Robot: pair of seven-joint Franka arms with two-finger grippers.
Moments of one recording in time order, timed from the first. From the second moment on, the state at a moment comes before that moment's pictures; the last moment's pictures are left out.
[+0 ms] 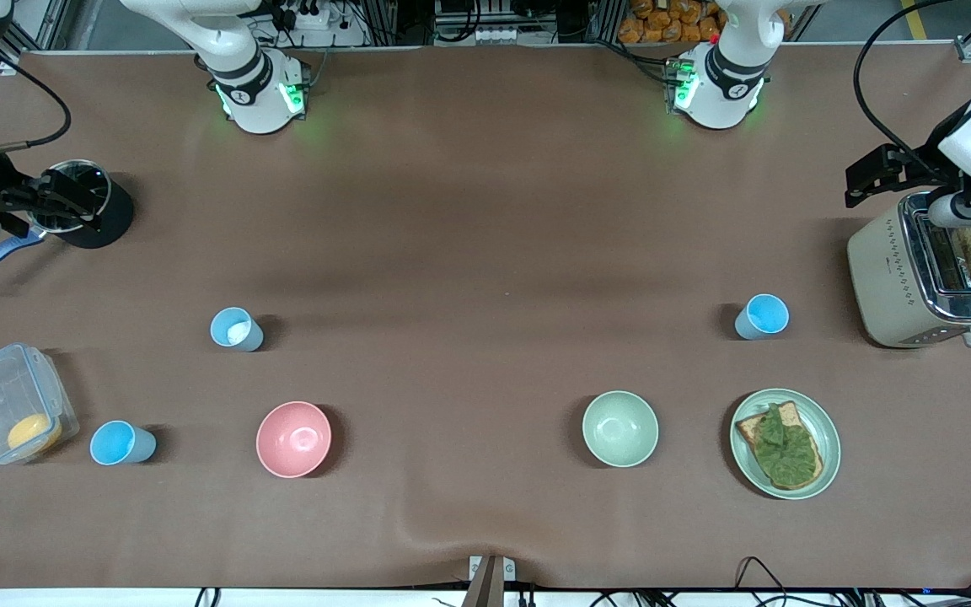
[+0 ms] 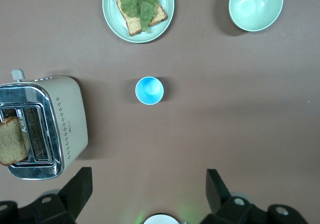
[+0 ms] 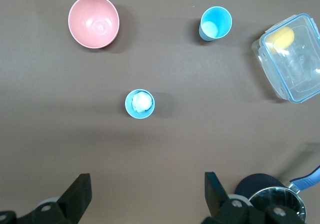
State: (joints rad) left arm 0.11 0.03 -0.22 -1.49 0.03 1.43 -0.05; right arm 0.01 -0.07 -0.03 -1.71 0.01 1.65 -0.09
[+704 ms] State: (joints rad) left arm 0.12 0.15 -0.21 -1.49 0.11 1.44 -0.05; right arm 0.01 -0.07 -0.03 -1.71 0.01 1.65 -0.09
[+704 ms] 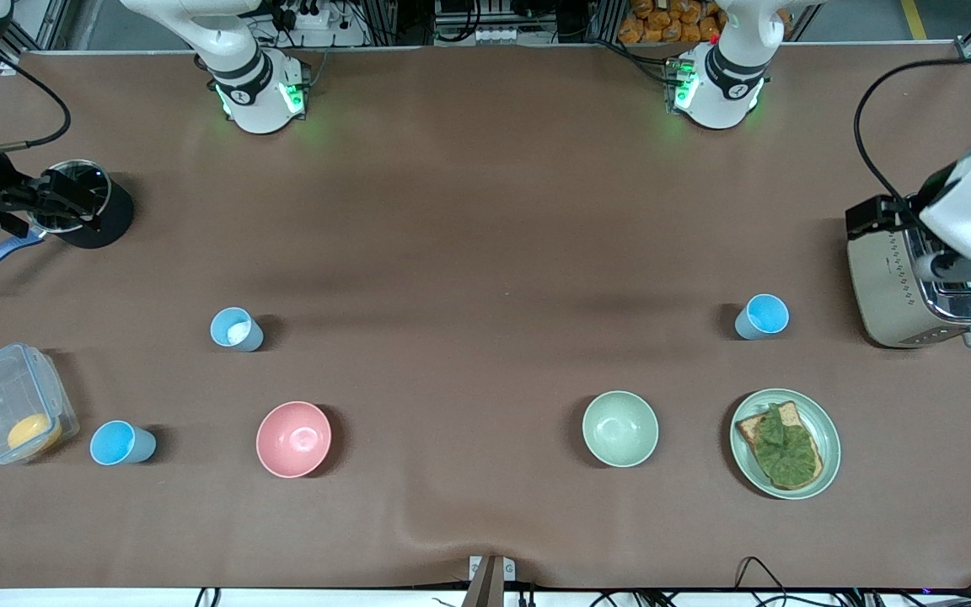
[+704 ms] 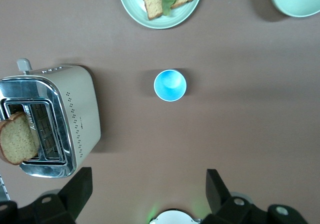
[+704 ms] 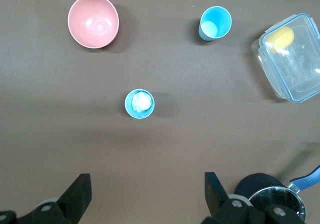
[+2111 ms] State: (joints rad) left arm 0.25 0.11 -0.21 -2.02 0.08 2.02 -0.05; right arm 0.00 -0.07 -0.03 -1.71 0.01 1.65 -0.09
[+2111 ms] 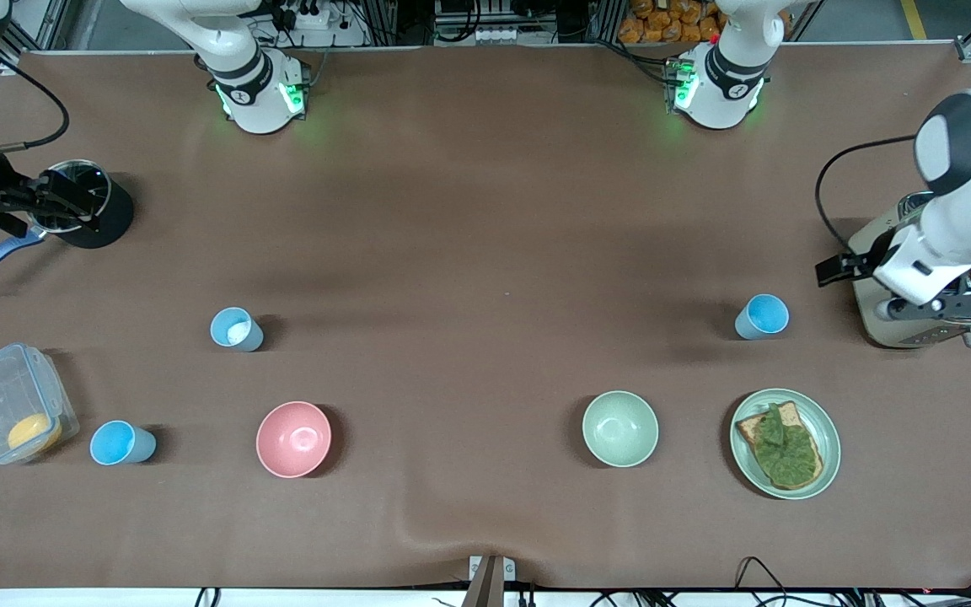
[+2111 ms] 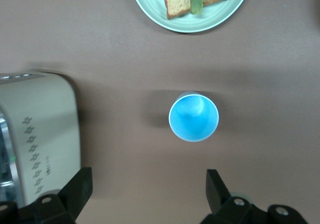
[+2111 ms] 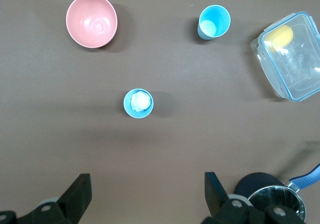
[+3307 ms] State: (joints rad) left arm 0.27 0.37 -0.21 -2.09 0.09 2.27 -0.05; right arm 0.19 0.32 -0.02 -1.94 0.01 2.16 0.18
